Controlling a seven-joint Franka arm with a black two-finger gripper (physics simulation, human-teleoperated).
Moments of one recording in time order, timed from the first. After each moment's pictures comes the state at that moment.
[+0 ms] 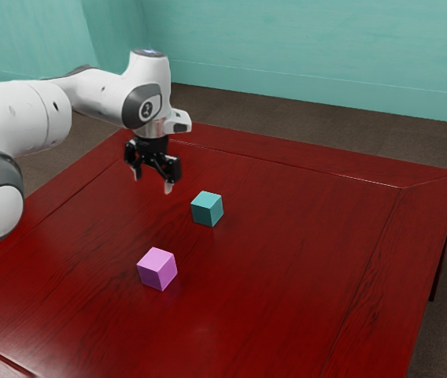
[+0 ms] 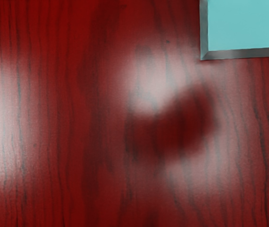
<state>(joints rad) -0.08 0.55 0.17 -1.40 0.06 1.87 0.07</state>
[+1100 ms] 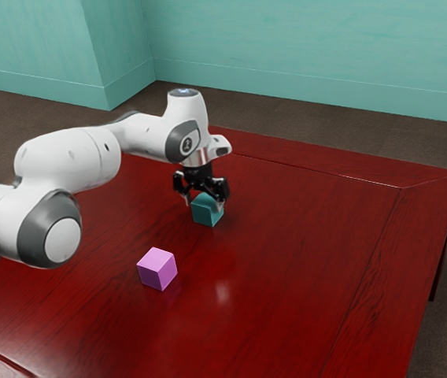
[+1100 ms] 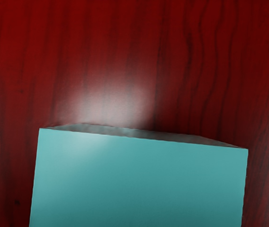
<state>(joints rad) 0.00 0.96 -0.01 -1.00 0.01 1.96 -0.11</state>
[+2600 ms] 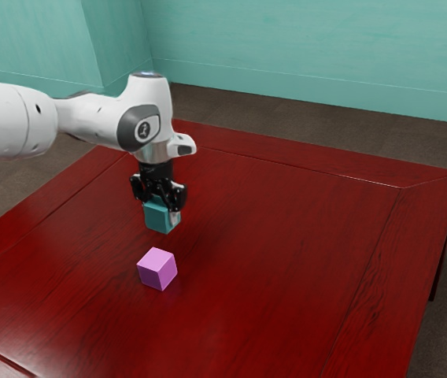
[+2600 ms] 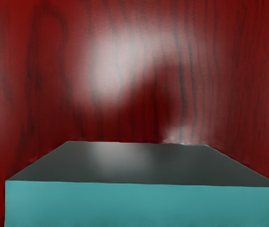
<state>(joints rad) 0.00 0.40 0.00 -1.67 0.02 1.93 -0.05</state>
